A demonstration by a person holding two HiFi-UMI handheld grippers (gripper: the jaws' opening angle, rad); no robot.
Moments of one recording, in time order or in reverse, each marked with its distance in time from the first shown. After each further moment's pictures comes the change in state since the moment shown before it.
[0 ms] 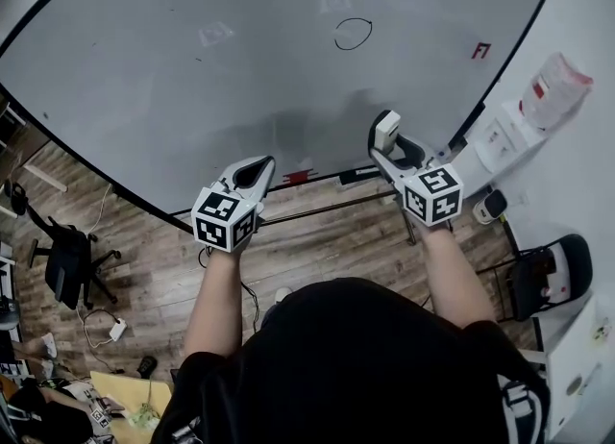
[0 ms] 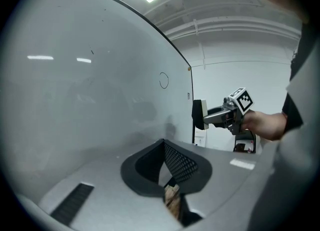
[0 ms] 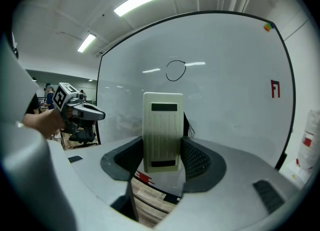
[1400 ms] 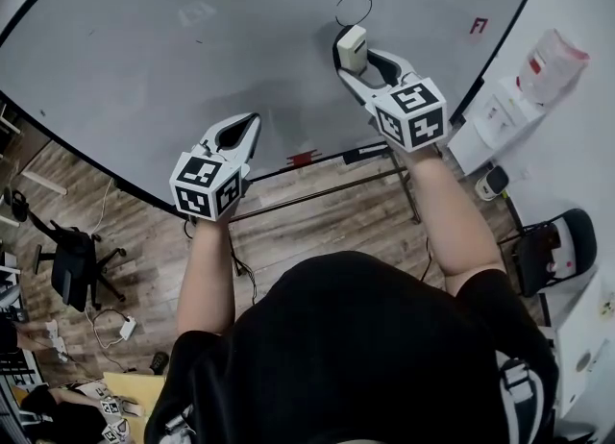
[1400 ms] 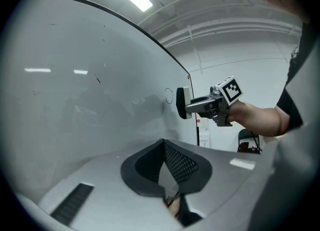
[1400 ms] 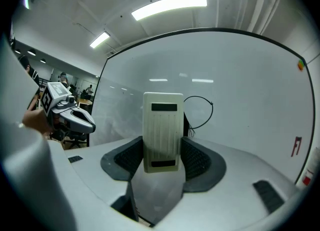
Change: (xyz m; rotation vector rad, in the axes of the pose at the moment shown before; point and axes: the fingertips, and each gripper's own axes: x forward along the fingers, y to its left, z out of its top) left arm -0.020 0.032 0.053 0.084 -0.071 0.006; right arm 0.055 0.026 0.128 -0.174 -0.126 -0.013
